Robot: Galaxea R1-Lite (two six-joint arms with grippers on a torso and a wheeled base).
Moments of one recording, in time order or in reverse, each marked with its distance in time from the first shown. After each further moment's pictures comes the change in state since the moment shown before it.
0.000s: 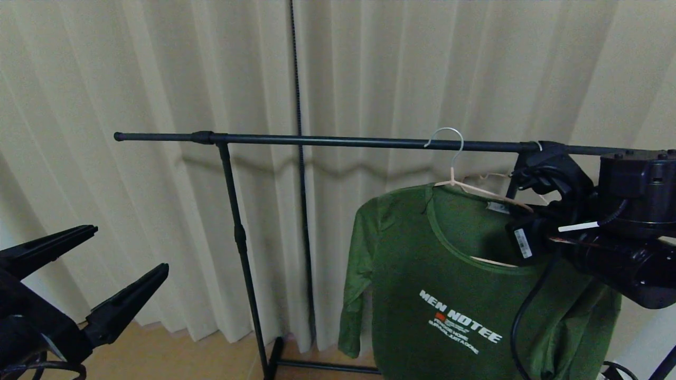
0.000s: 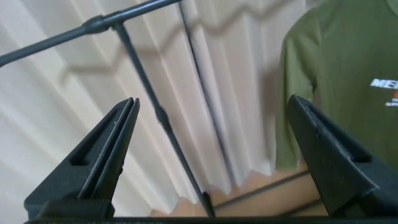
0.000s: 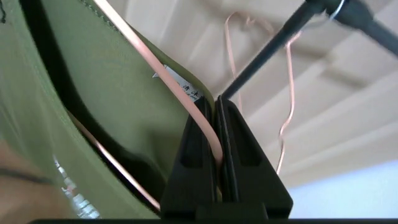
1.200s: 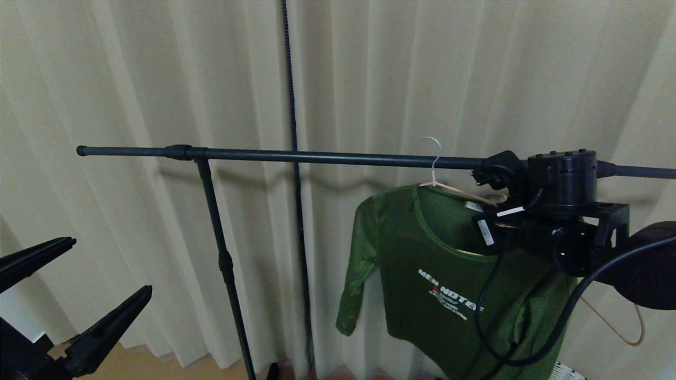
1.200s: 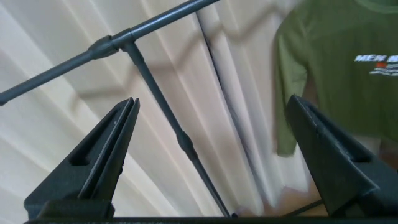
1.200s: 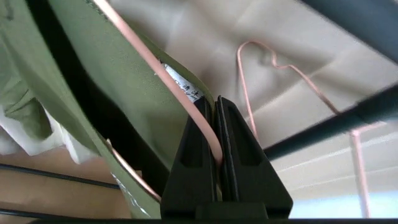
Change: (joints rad) left arm -0.002 -0.089 0.066 0.000 0.003 0.103; right arm -0.040 0.220 -0.146 -0.001 -0.014 0.043
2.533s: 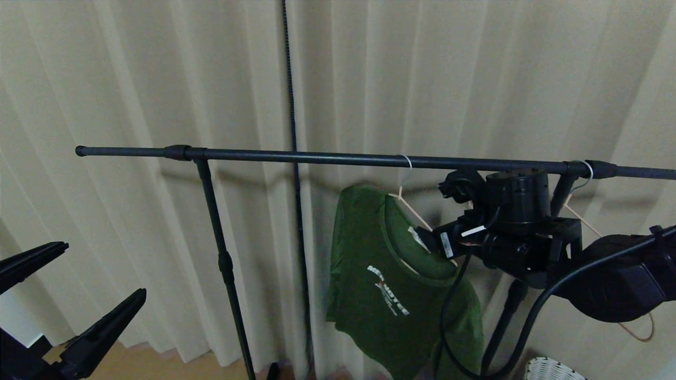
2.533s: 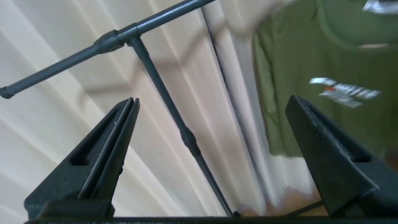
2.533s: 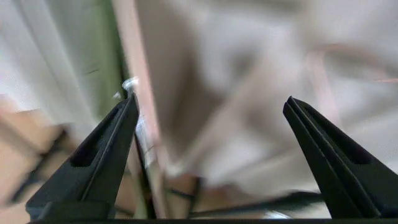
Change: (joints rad) left arm 0.001 -0.021 0.013 0.003 0.024 -0.001; right arm 0.096 0.091 0.010 -0.081 0.174 0.135
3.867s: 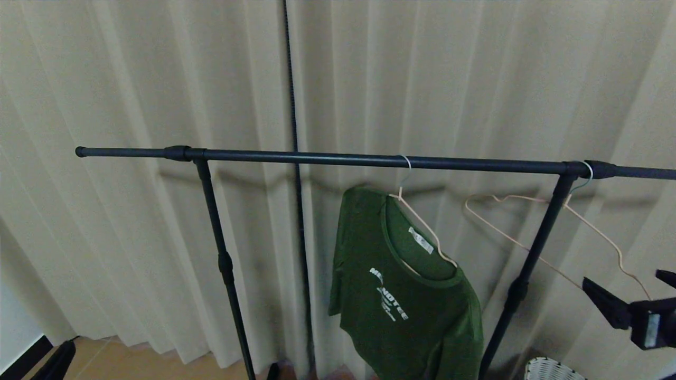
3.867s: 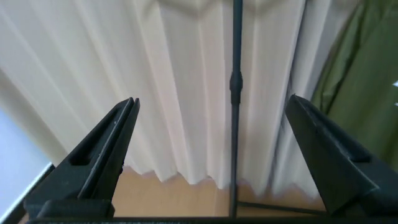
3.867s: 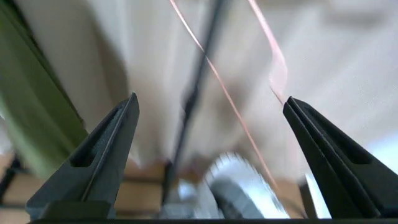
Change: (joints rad) left arm 0.359 -0.300 0.214 0.142 0.039 -0.239; right arm -0.386 -0.773 0.653 -0.013 0.099 -0.029
